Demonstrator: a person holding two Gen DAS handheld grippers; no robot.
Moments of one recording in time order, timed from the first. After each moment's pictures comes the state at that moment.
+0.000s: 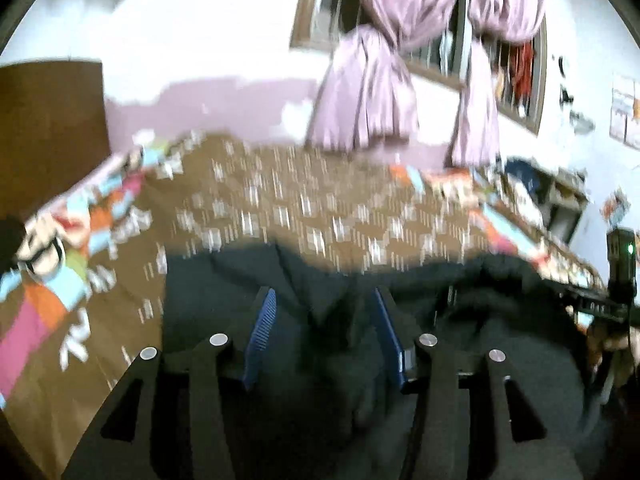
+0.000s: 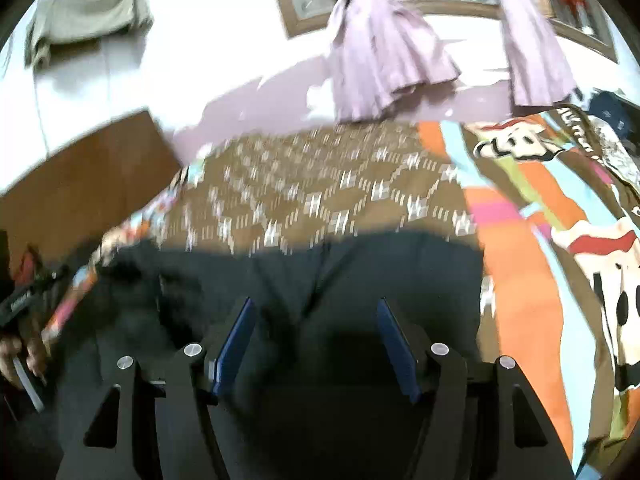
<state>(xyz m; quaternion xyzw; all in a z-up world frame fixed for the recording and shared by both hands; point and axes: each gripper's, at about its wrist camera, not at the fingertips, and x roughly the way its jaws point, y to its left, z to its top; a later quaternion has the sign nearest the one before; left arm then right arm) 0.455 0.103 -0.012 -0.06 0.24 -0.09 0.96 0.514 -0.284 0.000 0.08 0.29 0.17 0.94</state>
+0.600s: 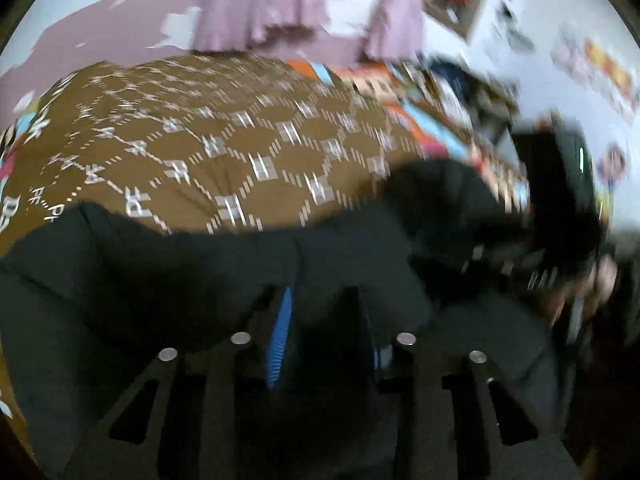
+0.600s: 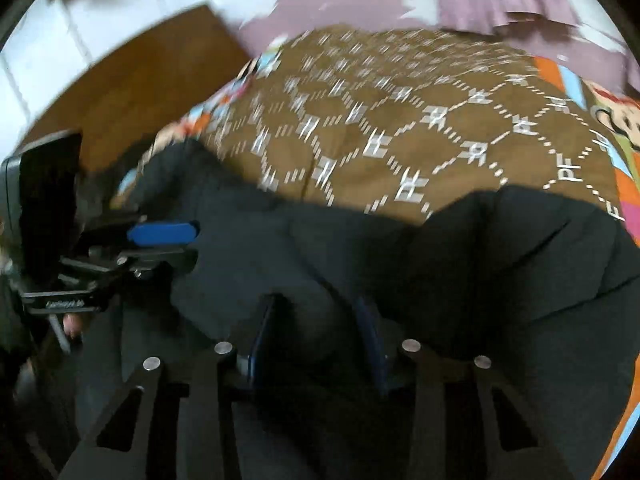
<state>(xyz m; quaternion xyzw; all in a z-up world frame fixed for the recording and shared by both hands) 0.533 0.024 -0.061 0.02 0.43 -0.28 0.86 0.574 -0.193 -0.039 -0.03 0.47 0.32 0.82</state>
